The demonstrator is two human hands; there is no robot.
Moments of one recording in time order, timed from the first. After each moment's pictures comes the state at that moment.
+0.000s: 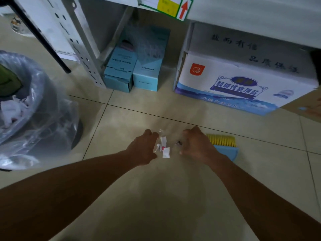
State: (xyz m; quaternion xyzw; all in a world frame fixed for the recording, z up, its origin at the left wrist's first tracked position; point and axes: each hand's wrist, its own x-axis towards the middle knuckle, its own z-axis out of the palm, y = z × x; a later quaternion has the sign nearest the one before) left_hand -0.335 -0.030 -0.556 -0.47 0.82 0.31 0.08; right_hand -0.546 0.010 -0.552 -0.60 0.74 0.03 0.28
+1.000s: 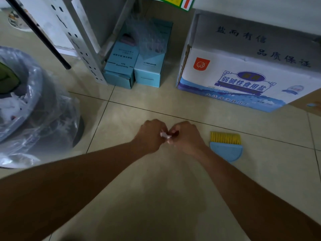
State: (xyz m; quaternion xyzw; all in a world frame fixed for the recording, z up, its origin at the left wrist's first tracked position) left_hand -0.355 -0.051 -0.542 -0.51 0.79 0.35 -0.05; right_hand -0.500 -0.009 -0.542 -0.55 0.76 -0.14 0.33
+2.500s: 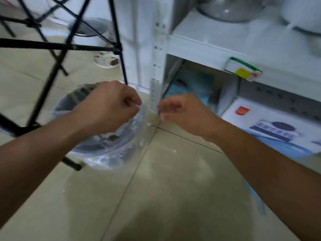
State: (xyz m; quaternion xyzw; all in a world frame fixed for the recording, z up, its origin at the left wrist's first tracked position) left_hand -0.117 -0.078 -0.303 -0.57 0.78 0.18 -0.17; right_hand -0.332 -0.079 -0.338 -0.68 0.57 -0.26 0.39
